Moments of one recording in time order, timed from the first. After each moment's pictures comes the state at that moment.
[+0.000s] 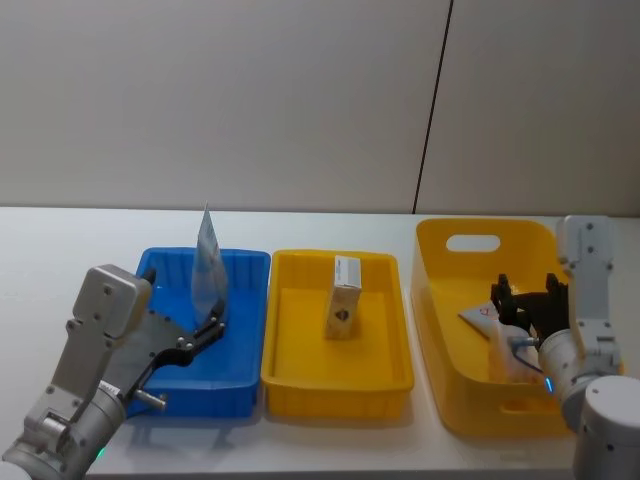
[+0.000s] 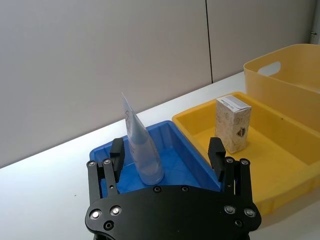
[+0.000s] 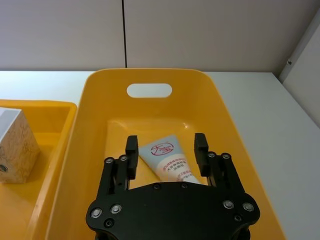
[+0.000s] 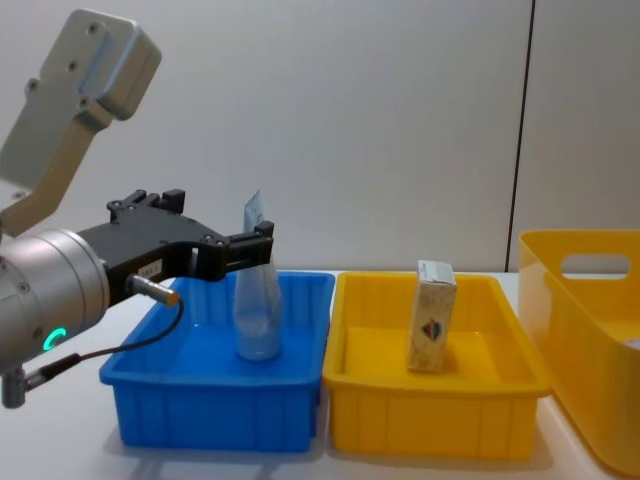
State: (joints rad) left arm -0.24 0.38 0.45 -1.63 -0.20 0.01 -0.01; right arm 0.24 0.11 -0.08 -1.55 0.05 0.40 -0.16
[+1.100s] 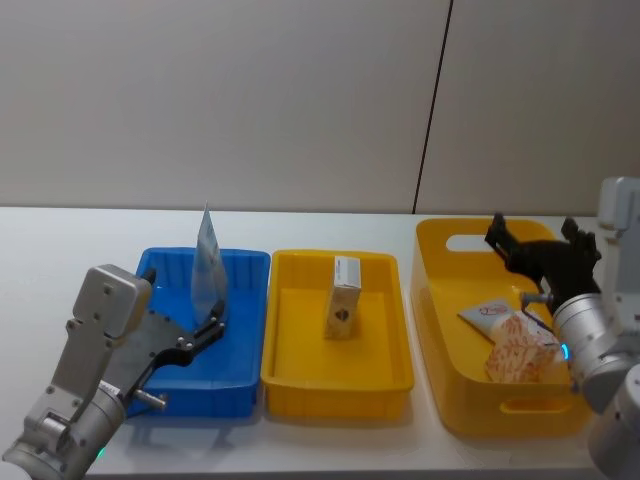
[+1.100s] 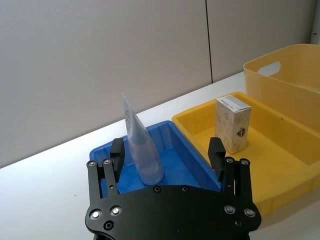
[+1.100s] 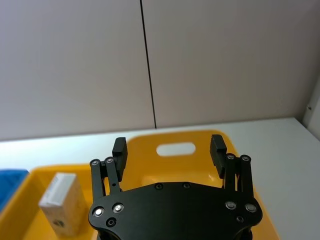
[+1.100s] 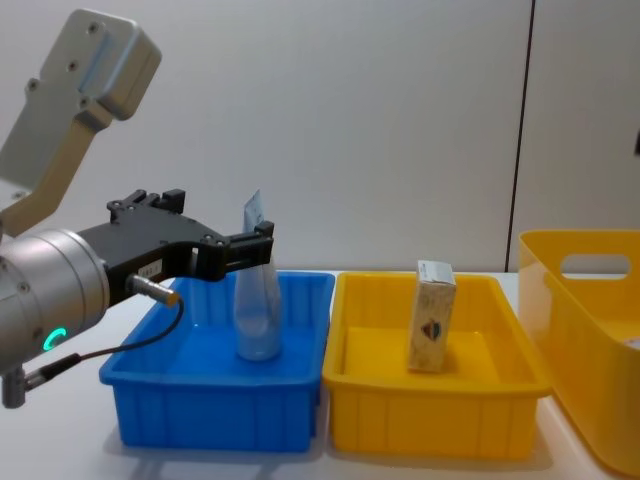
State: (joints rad) left arm -0.24 0.38 0.45 -1.63 -0.20 0.01 -0.01; right arm 0.23 0.08 -0.02 -1.64 0.13 0.24 -0.06
